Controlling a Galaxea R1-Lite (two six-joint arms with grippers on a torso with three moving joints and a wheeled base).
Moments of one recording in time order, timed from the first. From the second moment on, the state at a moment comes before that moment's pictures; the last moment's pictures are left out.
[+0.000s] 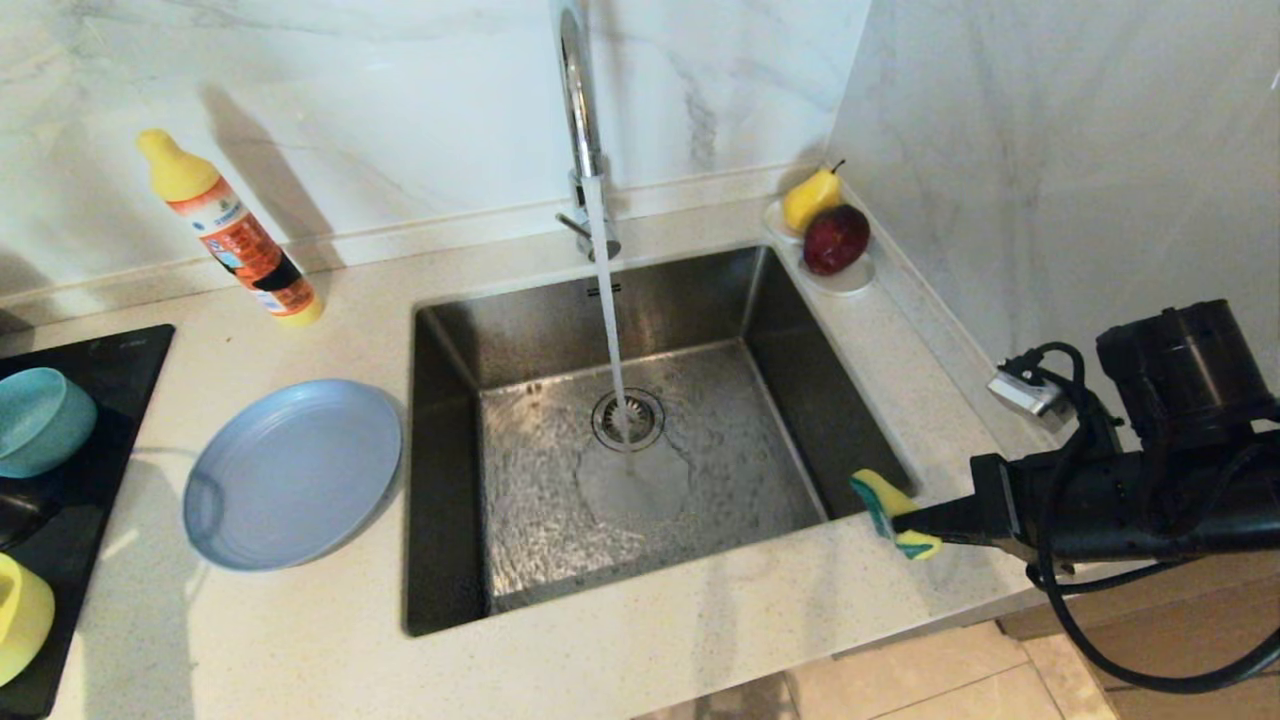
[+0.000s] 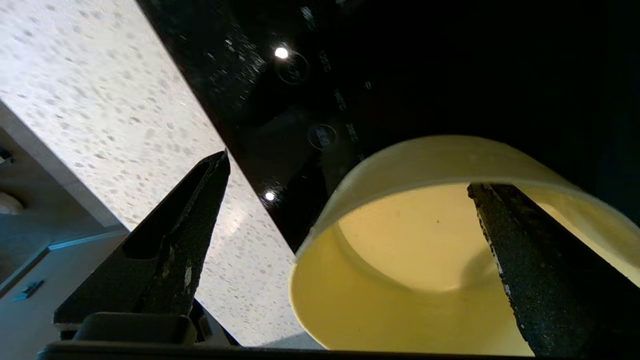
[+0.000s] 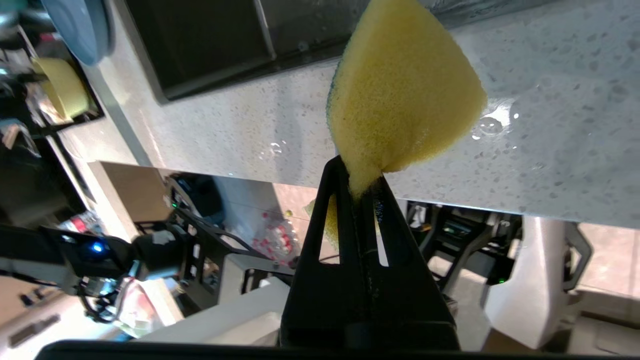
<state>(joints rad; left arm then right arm) 1.05 2.02 -1.45 0.71 -0.24 -0.43 0.32 1.54 -0.94 0.10 0.48 0.49</state>
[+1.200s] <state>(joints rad) 1.02 2.02 -1.40 0.59 -0.27 -0.42 0.32 1.54 -0.93 0.11 0.48 0.48</state>
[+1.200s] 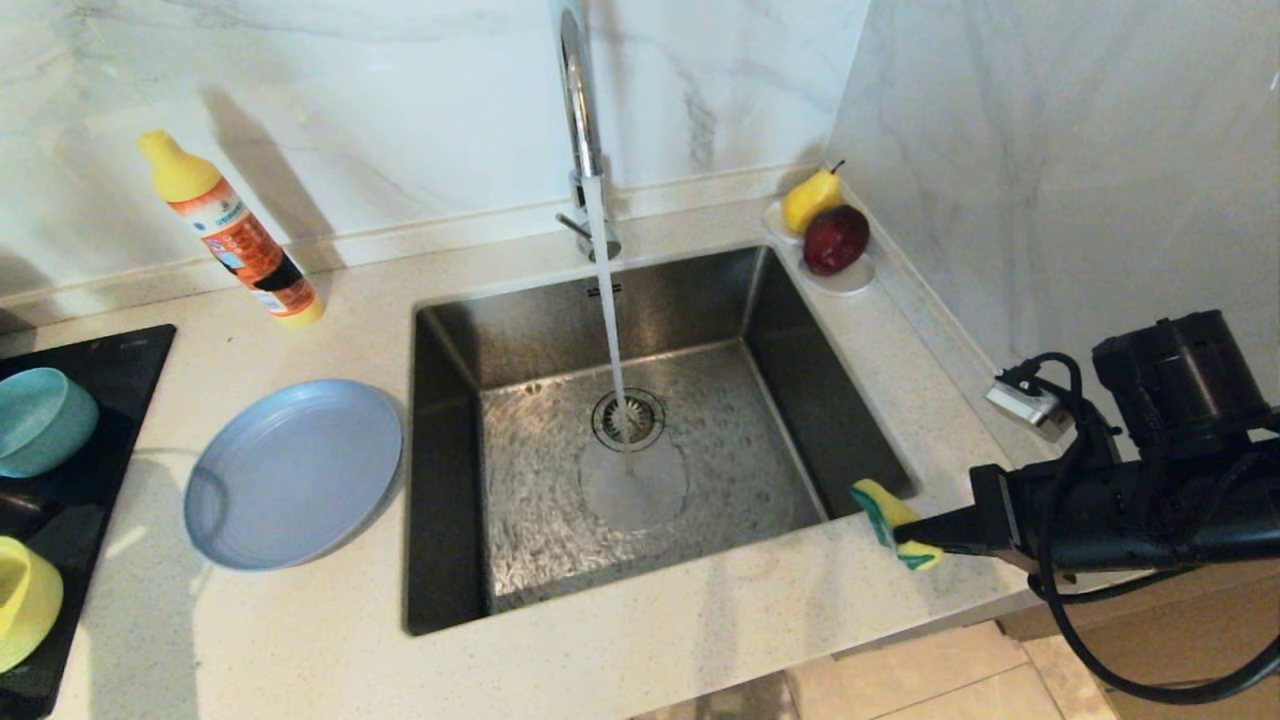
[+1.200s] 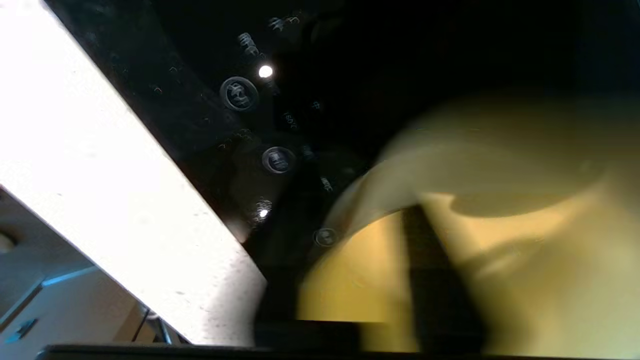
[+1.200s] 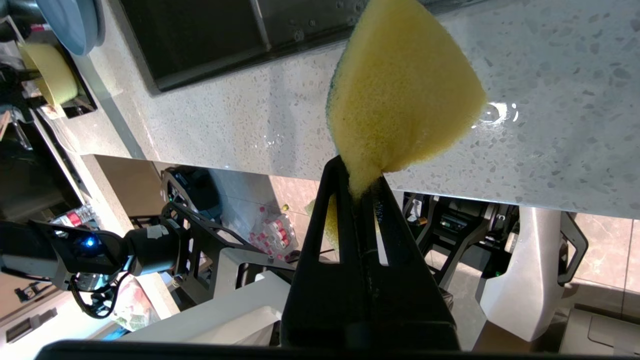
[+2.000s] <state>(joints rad) 0.99 1.82 -1.44 0.70 -0.42 -0.39 0.32 1.53 -0.92 0.11 0.48 0.48</state>
